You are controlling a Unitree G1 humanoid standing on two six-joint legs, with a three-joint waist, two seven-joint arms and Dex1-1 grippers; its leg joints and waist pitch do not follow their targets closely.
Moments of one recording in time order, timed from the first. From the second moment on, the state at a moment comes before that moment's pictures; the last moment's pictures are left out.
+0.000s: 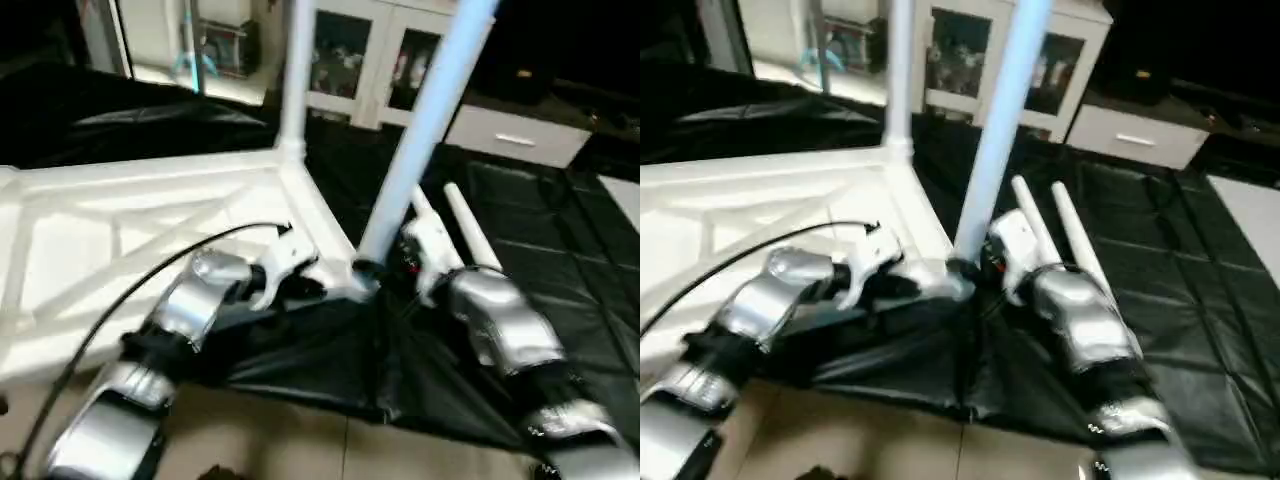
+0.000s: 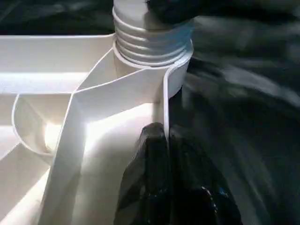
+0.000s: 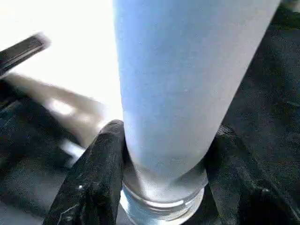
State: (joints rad) left arm -0.67 0.27 -0.30 0.60 0.03 0.34 -0.93; right arm -0.53 -0.20 0.11 0.58 0.18 0.19 0.62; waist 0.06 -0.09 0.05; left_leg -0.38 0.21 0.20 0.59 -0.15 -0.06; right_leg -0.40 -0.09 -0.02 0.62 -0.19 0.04
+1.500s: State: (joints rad) left arm -0.70 0.24 -0.28 0.57 0.07 0.37 -0.79; right arm -0.49 -0.14 0.03 0.53 0.24 0.24 0.64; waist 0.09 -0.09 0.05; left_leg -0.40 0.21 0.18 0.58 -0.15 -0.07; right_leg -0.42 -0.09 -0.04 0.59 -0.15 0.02
